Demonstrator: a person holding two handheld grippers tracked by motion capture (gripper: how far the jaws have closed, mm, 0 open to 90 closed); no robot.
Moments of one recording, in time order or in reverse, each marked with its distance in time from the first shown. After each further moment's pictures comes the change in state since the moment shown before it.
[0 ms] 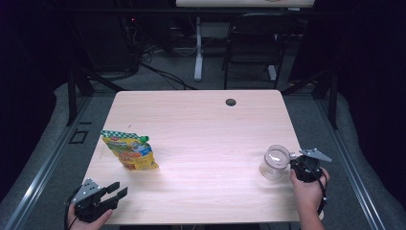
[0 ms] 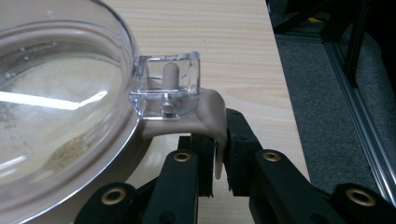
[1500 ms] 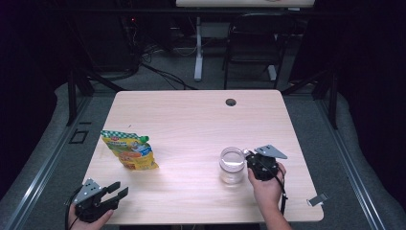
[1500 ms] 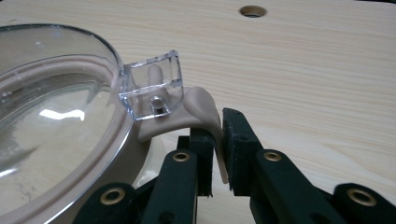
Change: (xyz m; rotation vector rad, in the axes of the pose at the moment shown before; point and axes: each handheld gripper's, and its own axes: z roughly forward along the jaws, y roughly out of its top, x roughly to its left) left arm -0.003 0.001 0.000 -0.006 0.002 0.021; right arm 0.130 0.019 -0.009 -0.113 0.263 -0.114
